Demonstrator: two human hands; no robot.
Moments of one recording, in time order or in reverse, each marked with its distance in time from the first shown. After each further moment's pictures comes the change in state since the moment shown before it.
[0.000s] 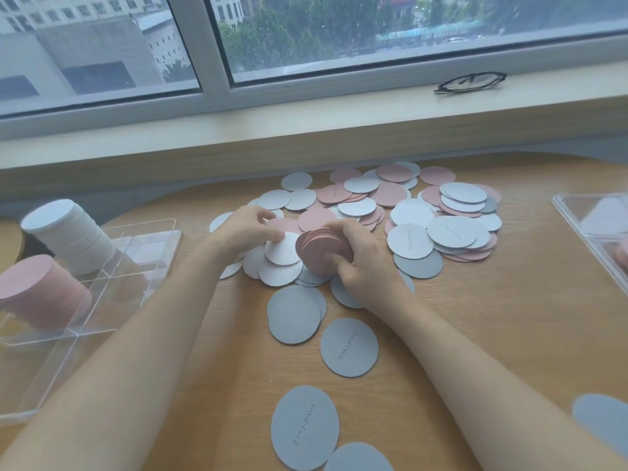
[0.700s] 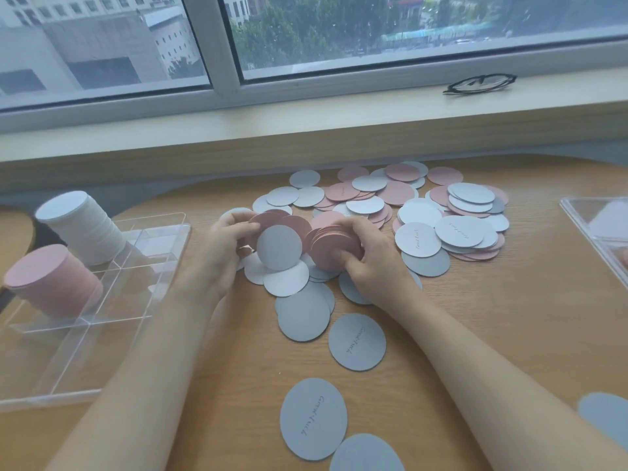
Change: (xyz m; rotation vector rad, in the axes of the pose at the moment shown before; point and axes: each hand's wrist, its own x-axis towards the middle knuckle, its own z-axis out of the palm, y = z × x) left_hand -0.051 -0.030 0.001 -0.843 0.159 -0.026; right_hand 0.000 0.000 0.000 0.067 -0.009 -0.010
